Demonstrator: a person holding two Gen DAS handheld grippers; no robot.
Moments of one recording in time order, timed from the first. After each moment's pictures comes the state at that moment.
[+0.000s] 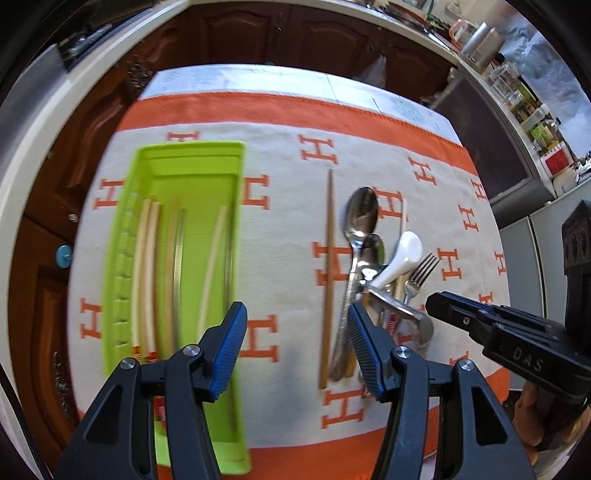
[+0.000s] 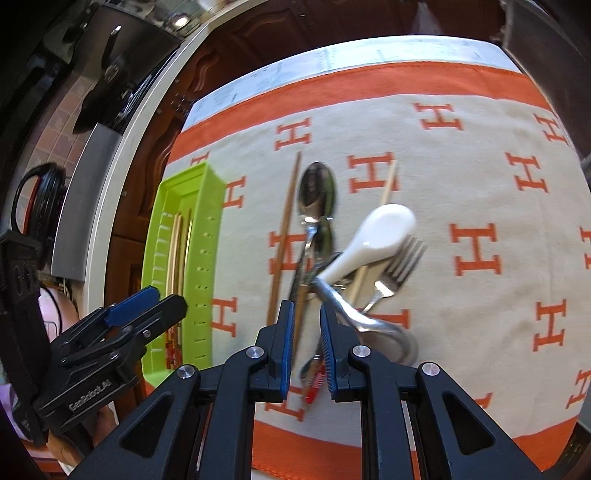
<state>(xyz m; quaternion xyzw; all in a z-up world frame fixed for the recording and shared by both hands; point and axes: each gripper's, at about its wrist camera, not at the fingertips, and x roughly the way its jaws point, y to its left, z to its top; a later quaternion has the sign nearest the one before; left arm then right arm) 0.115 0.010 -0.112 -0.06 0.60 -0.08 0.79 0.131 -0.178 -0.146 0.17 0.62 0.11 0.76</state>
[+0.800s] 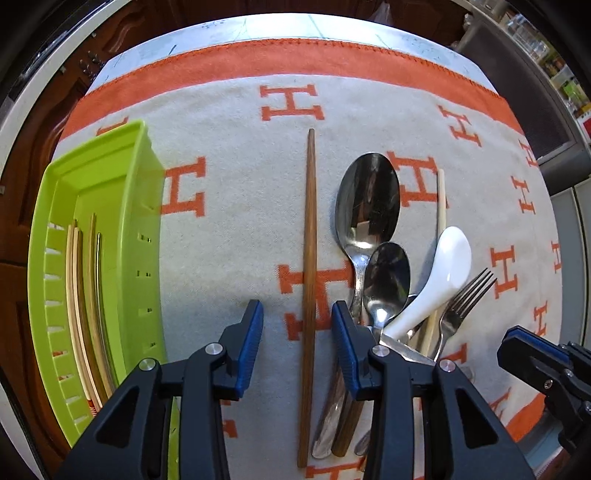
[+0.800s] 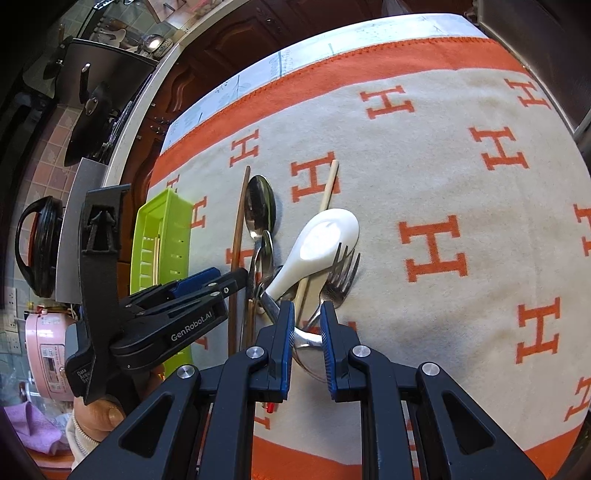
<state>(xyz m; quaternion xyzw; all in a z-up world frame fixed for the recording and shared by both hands) 0.173 -0.055 -0.197 0.02 0.65 -0.05 0.76 0.138 -0.234 -0.175 0.22 0.62 0.09 0.75</state>
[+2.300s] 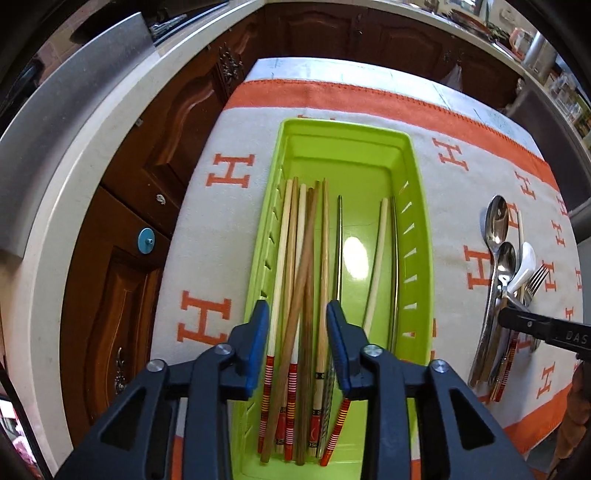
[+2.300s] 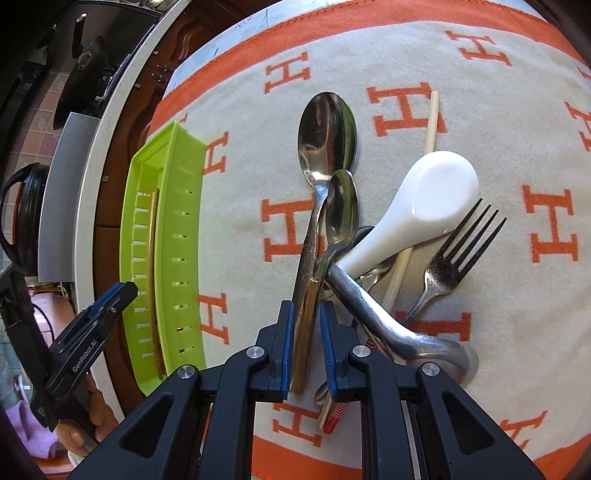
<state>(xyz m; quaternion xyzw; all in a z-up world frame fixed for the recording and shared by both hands) 0.106 0.113 -0.140 -0.02 0.58 0.05 0.81 0.164 -0.124 -0.231 0.19 0.68 0.12 0.70</state>
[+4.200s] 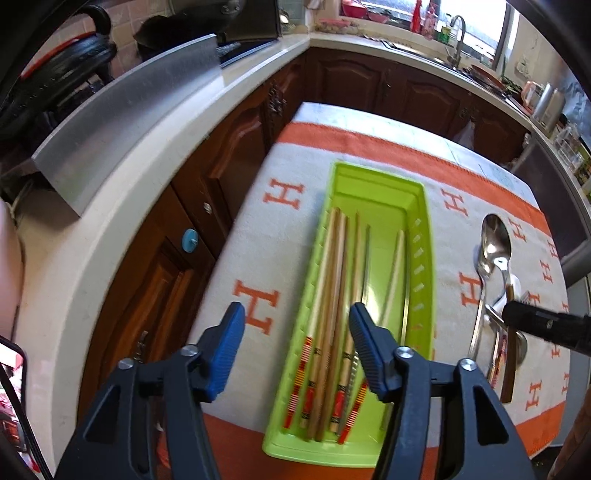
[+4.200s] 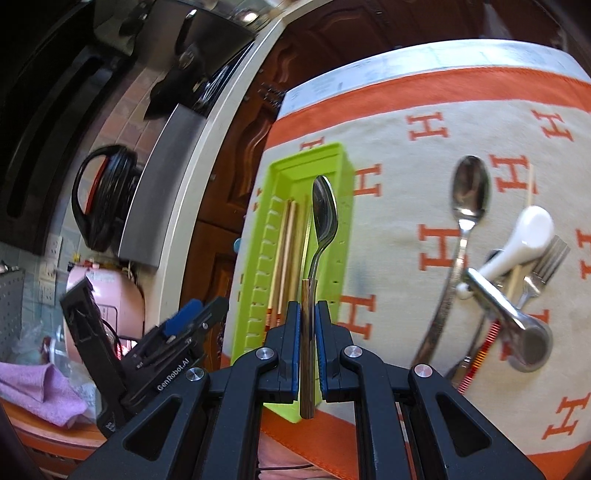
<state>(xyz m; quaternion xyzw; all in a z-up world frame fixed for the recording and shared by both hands) 0.051 0.148 -0.097 -0.06 0.51 0.10 0.86 0.128 -0.063 -0.125 0.22 0.59 0.24 0.74</state>
